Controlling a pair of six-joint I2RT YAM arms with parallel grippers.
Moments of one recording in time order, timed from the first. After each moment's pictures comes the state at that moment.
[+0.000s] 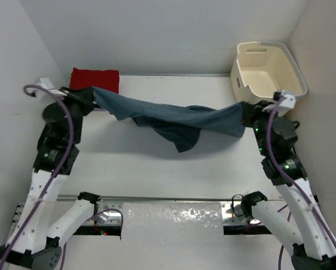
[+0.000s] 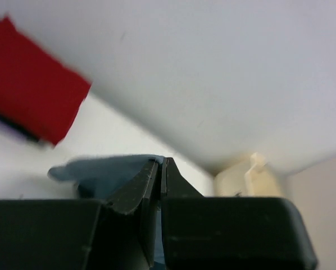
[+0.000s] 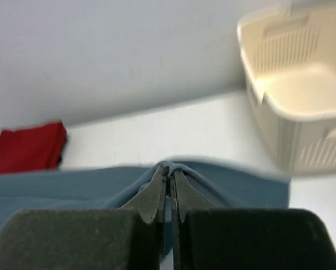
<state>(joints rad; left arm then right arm) -0.22 0.80 1.08 -0.31 -0.35 -0.75 0.30 0.71 0.84 -0.17 0.27 0.33</state>
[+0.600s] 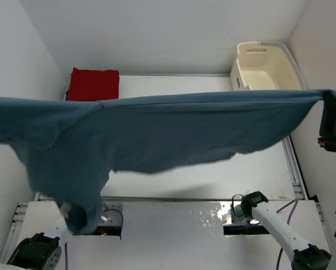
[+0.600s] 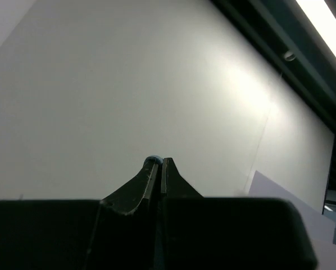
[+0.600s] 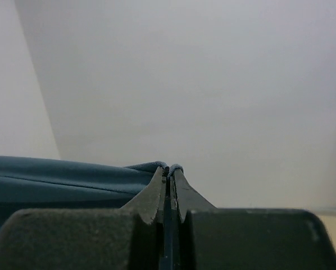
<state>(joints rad) -0.22 0.82 2.20 -0.40 -0.23 -0.50 0.31 0.62 1.60 -0.36 0.14 0.14</state>
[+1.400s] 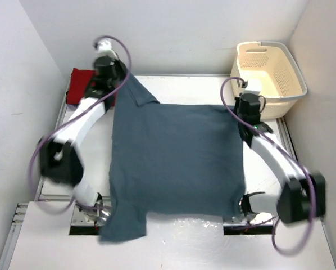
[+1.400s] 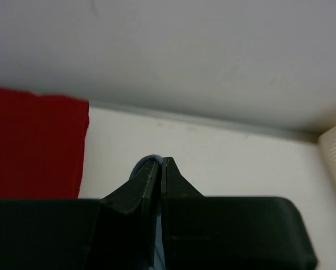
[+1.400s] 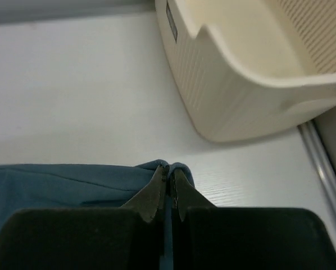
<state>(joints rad) -0.21 1.53 1.41 0.06 -0.20 -0.30 0.19 1.19 0.84 0.01 0.39 0.08</state>
